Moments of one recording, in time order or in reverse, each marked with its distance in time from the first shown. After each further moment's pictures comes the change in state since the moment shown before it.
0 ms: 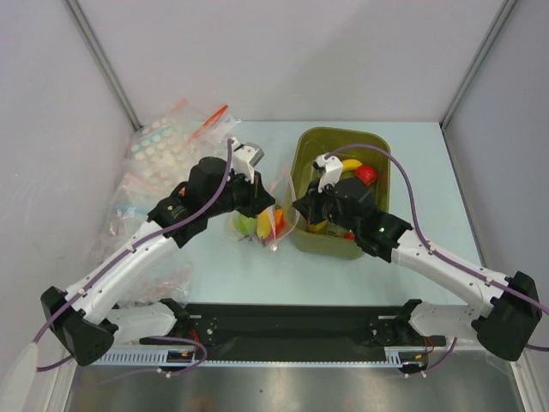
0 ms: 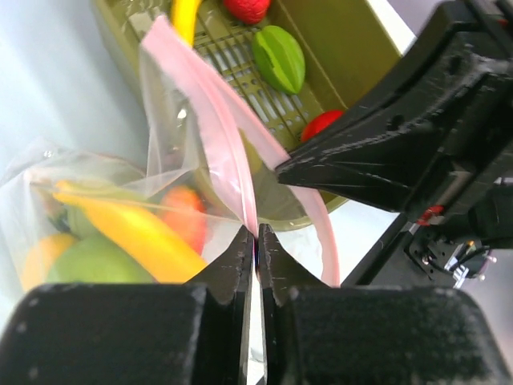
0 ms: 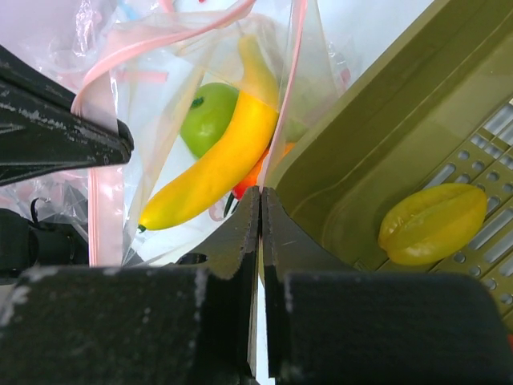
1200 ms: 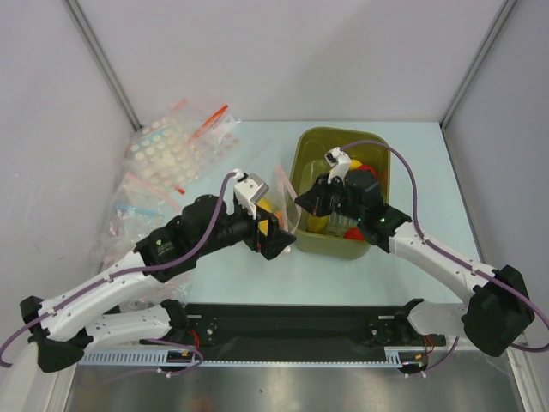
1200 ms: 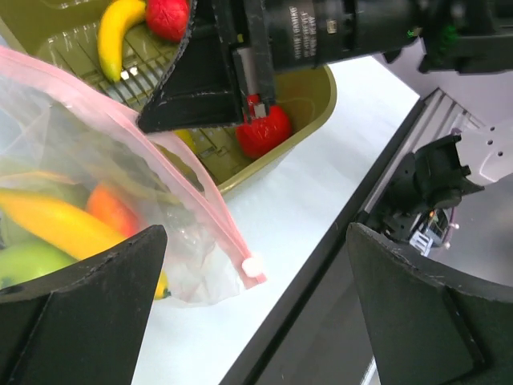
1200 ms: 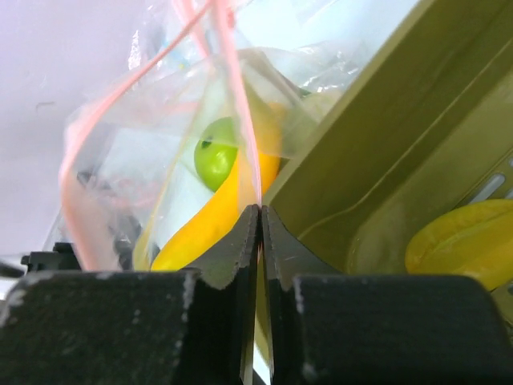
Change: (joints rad) left arm -0.292 -0.186 -0.100 0.038 -0.173 -0.016; right arm -0.159 0.056 -0.060 0.133 -0.259 0.162
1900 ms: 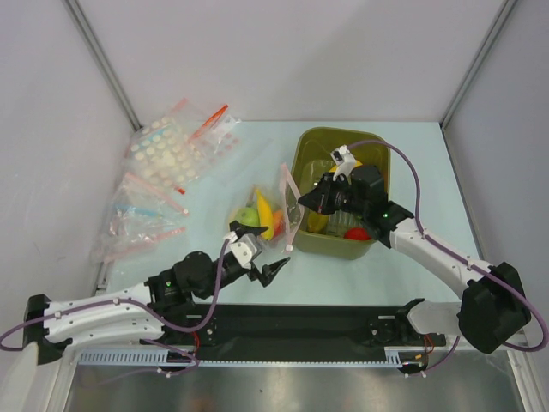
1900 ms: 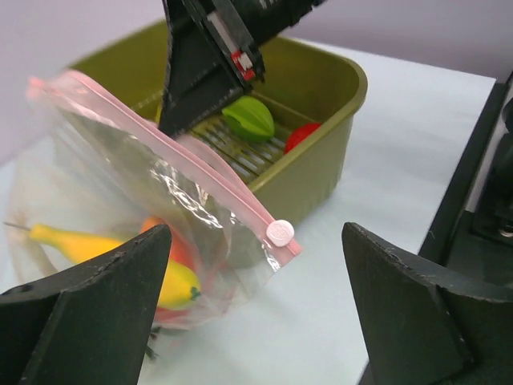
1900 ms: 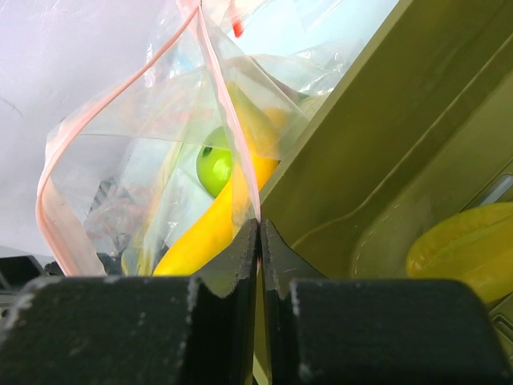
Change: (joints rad) left arm -0.258 -0.251 -0.550 0.575 -0.301 0.377; right arm -0.098 0.034 -0.014 0.014 -0.137 0.060
